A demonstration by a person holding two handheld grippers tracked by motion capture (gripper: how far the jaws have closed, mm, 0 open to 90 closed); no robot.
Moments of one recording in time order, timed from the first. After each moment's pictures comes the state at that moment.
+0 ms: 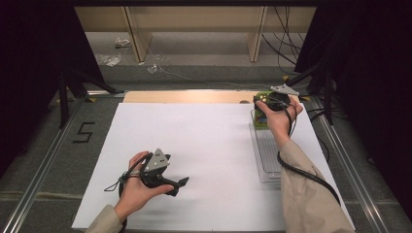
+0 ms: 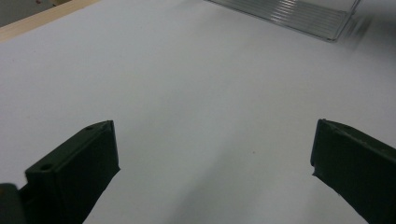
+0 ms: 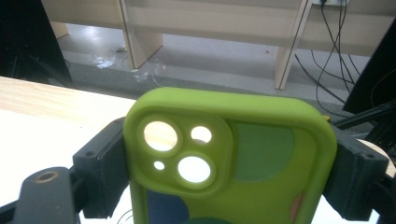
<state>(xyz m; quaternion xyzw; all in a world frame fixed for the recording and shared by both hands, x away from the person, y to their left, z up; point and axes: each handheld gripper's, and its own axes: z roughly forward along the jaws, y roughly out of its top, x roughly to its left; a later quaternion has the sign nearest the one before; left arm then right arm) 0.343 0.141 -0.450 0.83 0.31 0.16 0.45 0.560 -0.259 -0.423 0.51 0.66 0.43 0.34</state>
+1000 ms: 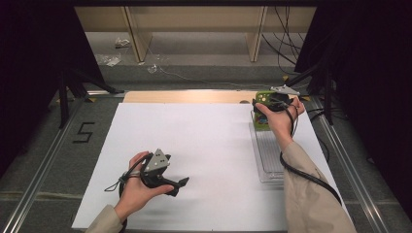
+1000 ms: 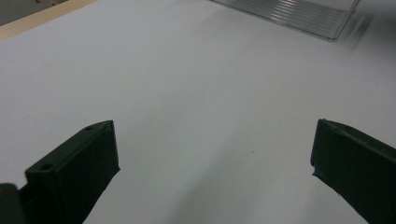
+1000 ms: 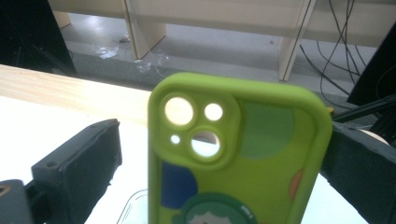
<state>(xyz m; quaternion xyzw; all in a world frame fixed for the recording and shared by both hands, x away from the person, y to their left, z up) 0.343 0.140 -0.451 0.83 0.31 0.15 0.44 0.554 -0.260 -0.421 0.51 0.67 0.42 0.33</state>
